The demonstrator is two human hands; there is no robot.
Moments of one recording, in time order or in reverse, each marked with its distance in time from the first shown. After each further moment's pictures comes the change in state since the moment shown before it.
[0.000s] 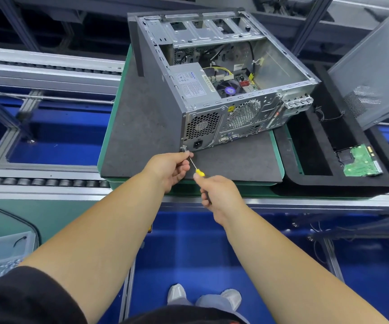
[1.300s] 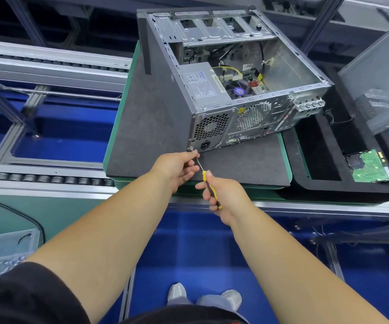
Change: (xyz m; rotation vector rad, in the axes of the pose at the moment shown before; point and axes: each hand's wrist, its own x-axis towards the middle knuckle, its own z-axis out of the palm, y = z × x) left_hand 0.004 0.000 0.001 0.000 0.015 -0.001; right_hand 0.007 -0.006 0.000 -0.023 -0.097 0.087
